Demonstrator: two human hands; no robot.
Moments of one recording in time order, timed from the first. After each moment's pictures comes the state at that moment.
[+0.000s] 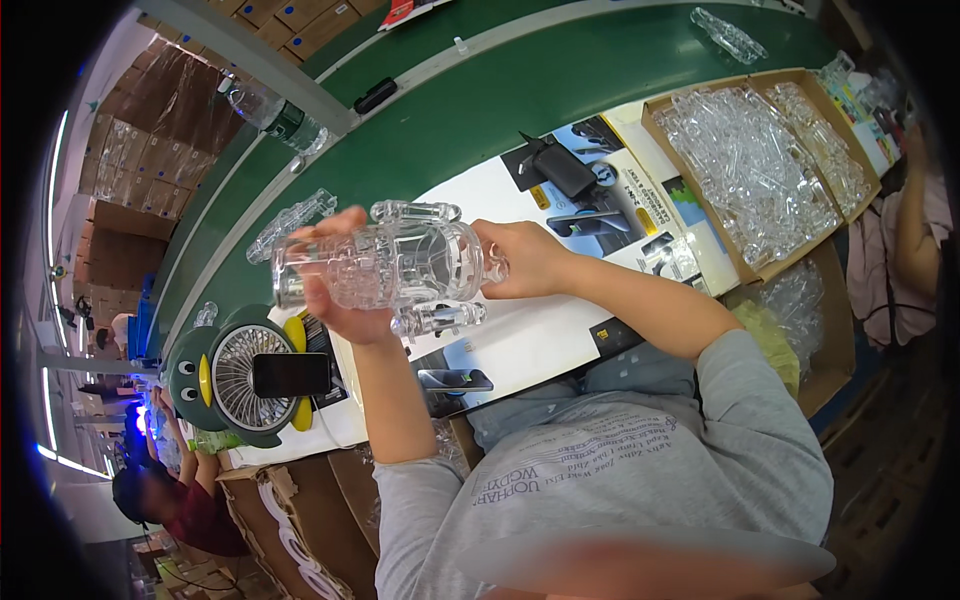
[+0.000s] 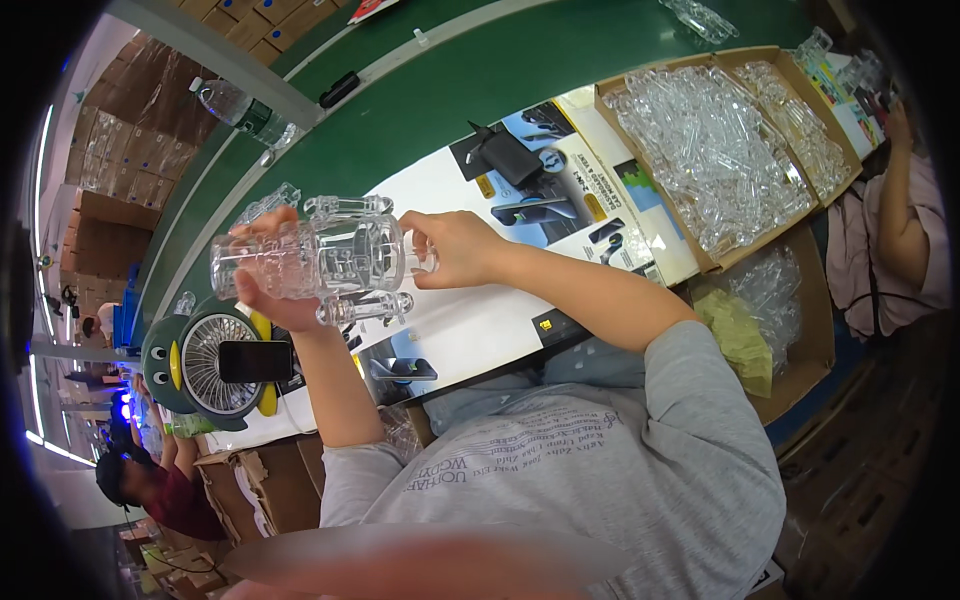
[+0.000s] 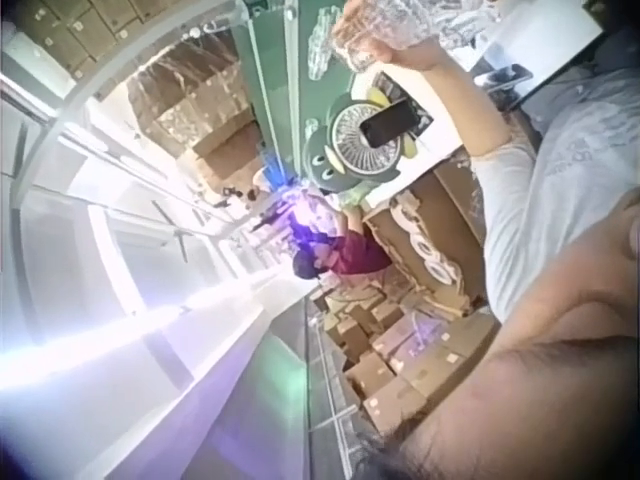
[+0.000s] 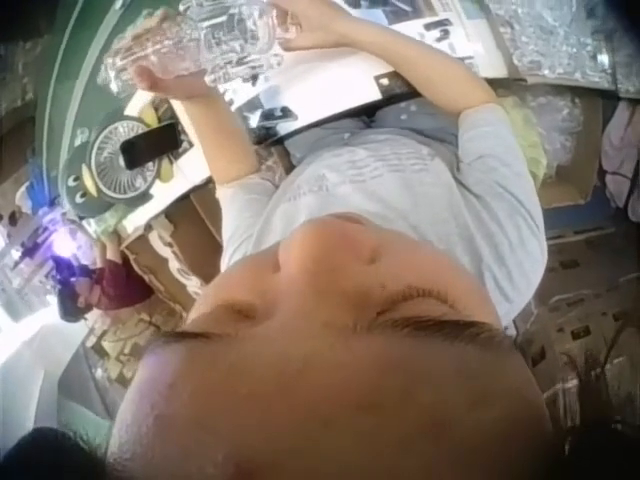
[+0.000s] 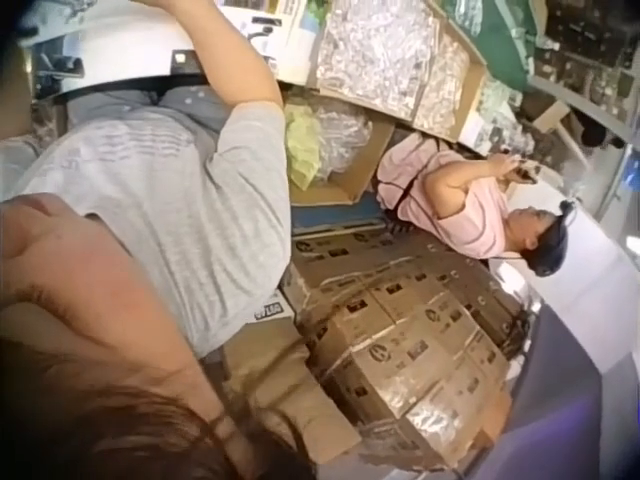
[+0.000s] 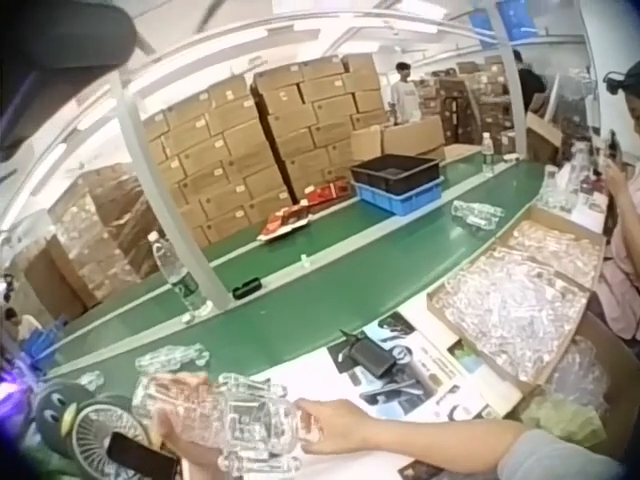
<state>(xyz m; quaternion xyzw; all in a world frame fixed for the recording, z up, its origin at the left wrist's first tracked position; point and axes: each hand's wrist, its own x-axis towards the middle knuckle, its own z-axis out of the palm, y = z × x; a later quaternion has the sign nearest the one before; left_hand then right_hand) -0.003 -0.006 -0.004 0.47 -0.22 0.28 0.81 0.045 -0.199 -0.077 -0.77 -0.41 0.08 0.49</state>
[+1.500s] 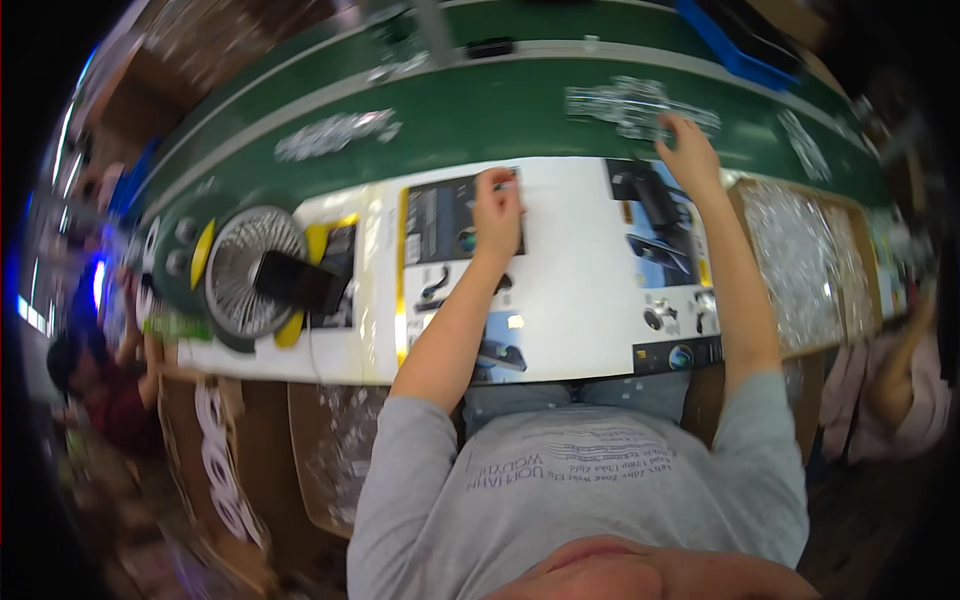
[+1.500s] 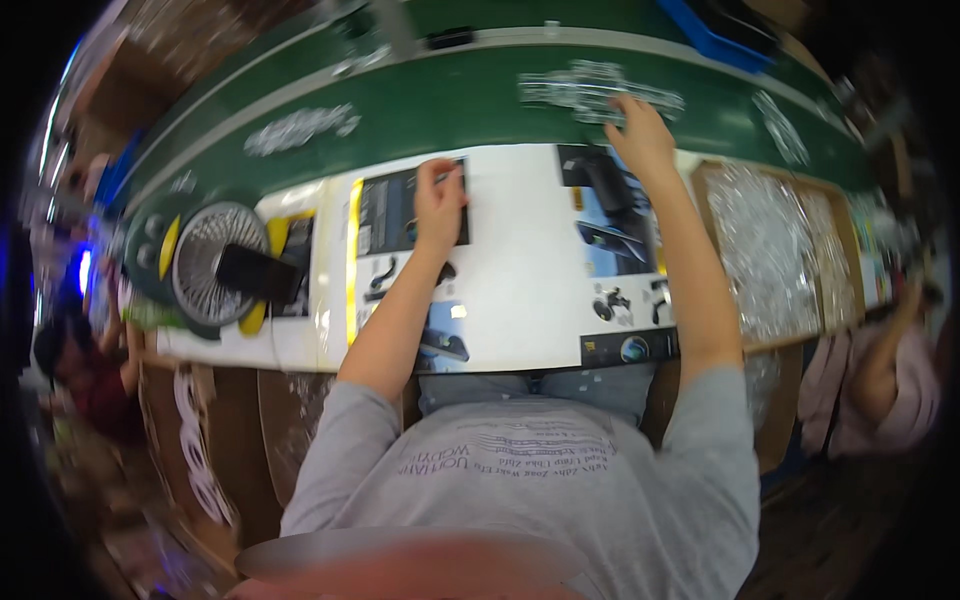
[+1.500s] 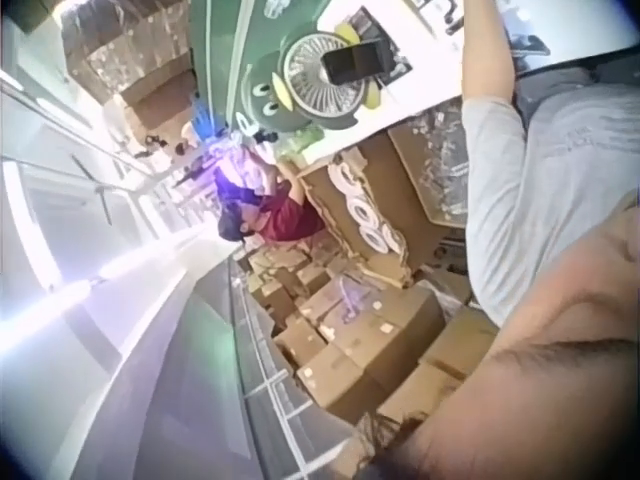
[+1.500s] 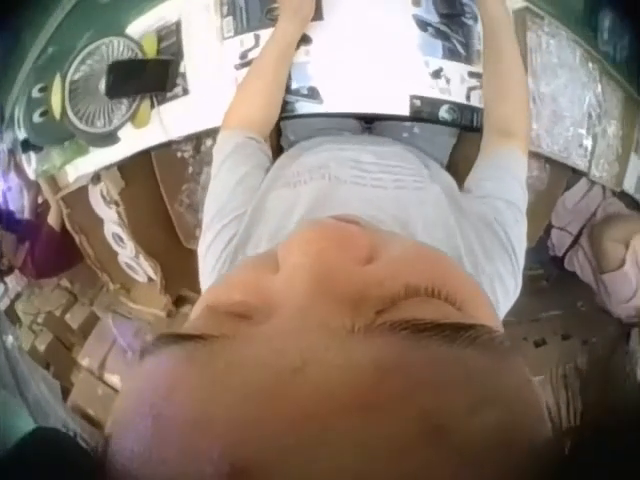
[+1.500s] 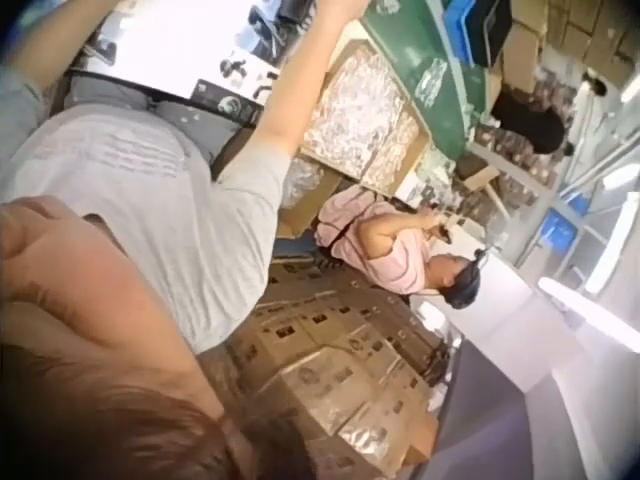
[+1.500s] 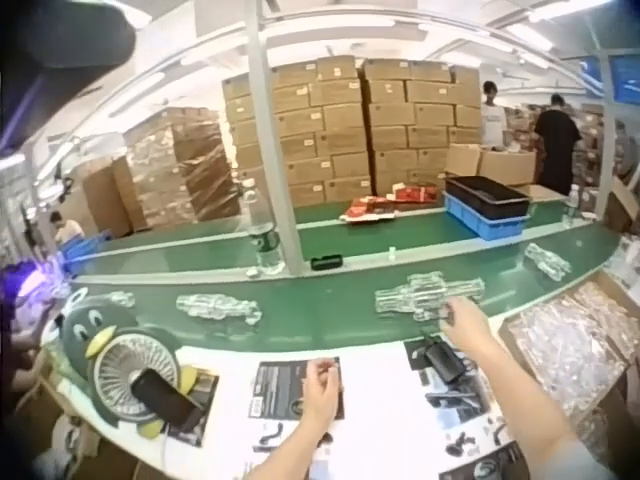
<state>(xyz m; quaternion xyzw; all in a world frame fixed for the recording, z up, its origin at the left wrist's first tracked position) 0.041 0.009 -0.142 0.68 0.08 0.30 0.66 0.194 -0.239 -0.059 -0.93 -0.24 -0.17 0.22</state>
